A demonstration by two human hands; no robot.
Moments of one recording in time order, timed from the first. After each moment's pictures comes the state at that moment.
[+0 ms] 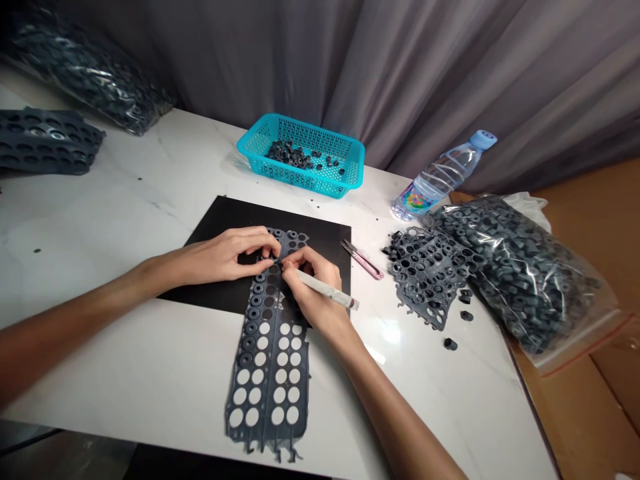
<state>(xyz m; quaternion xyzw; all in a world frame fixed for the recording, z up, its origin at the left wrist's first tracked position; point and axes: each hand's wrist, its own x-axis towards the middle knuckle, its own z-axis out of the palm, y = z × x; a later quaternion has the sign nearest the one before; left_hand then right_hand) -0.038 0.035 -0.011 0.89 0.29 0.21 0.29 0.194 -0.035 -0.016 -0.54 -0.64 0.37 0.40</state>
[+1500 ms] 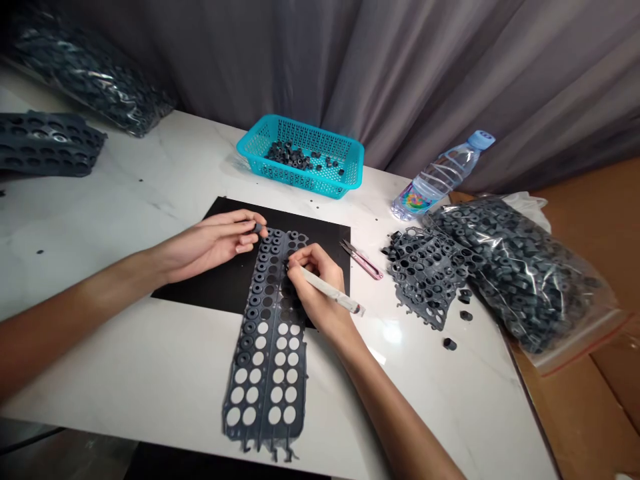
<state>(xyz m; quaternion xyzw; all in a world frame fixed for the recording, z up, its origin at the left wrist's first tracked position) -0.033 0.023 0.009 0.40 0.35 0.41 0.74 0.197 -0.035 -0.018 -0.52 -0.60 0.41 0.45</state>
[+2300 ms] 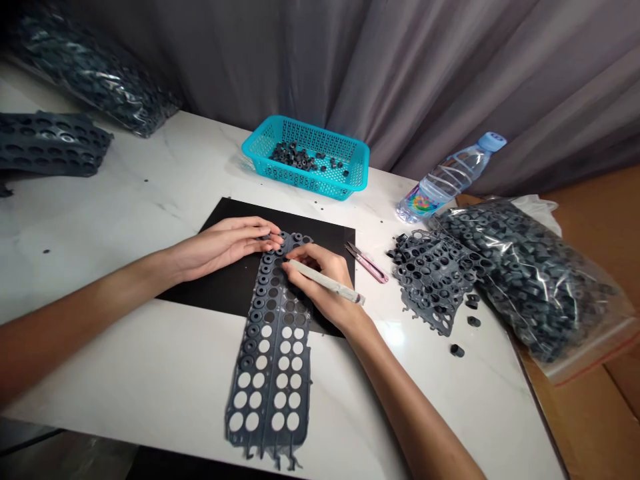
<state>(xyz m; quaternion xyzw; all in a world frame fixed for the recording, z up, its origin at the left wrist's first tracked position) -0.033 0.035 -0.011 0.46 0.34 0.38 0.73 0.213 -0.017 -0.011 -0.49 -0.70 0.39 0.35</state>
